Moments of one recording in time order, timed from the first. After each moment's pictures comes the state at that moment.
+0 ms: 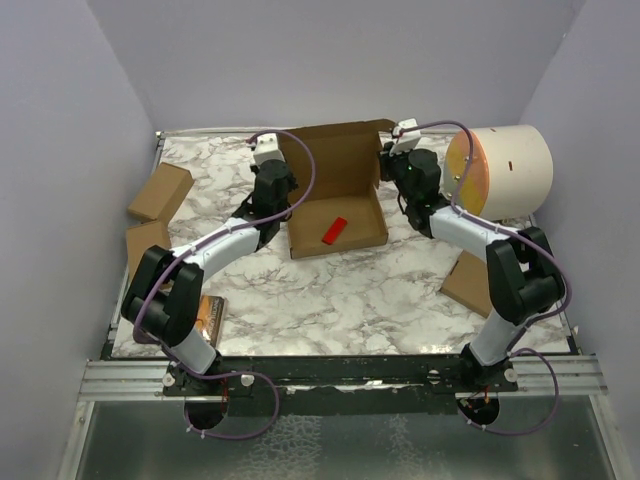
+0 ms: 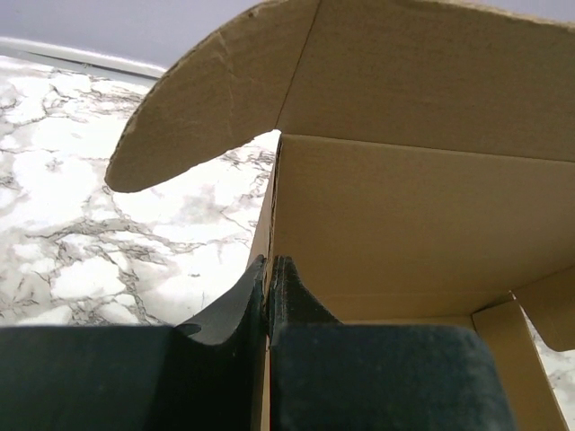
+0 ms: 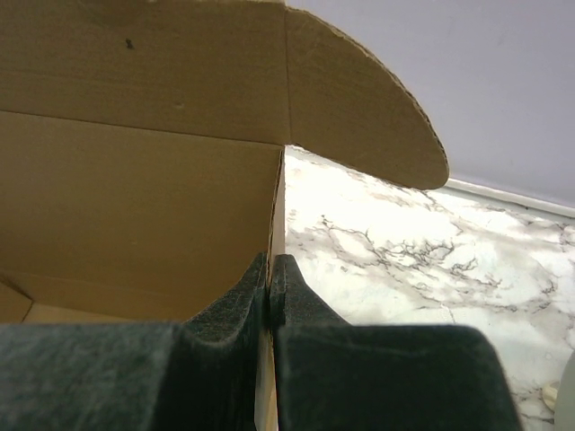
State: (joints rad) left arm -0.50 1.61 1.04 0.36 -0.51 -0.35; right arm 0.41 1.73 1.09 0.59 0.08 -0.02
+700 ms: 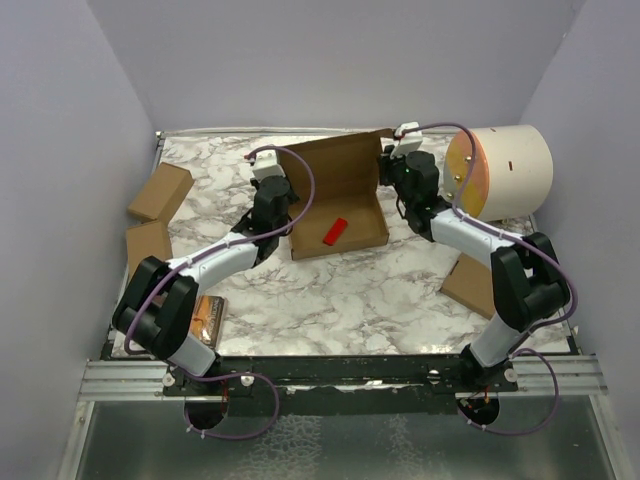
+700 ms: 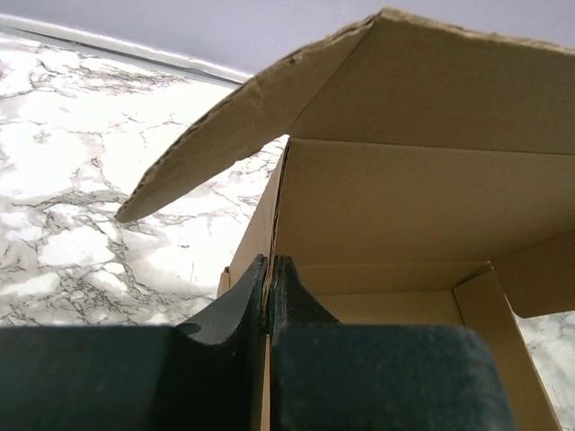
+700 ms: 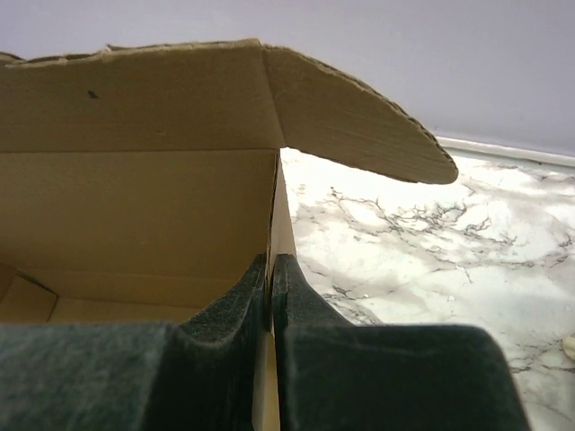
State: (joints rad) left arm -0.55 1.53 0.90 0.44 -0.55 -0.39; right arm 0.44 1.68 1.06 0.52 0.14 0.07
